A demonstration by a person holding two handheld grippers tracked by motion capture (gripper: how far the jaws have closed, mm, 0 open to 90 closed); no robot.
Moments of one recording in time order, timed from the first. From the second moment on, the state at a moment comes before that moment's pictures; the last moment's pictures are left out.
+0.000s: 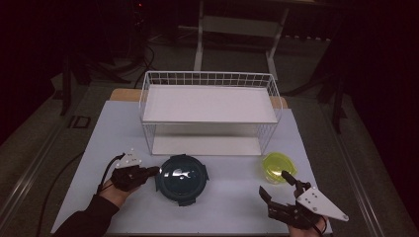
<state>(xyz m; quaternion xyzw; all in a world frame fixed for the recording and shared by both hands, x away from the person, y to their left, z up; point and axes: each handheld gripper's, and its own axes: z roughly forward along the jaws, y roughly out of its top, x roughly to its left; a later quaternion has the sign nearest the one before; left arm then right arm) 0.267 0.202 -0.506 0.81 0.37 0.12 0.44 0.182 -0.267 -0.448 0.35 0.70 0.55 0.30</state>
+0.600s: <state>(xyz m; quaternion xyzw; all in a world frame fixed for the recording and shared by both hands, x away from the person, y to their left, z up) 0.230 0.215 -0.496 0.81 0.36 0.11 0.45 0.183 -0.267 -0.448 0.35 0.70 0.55 0.30</state>
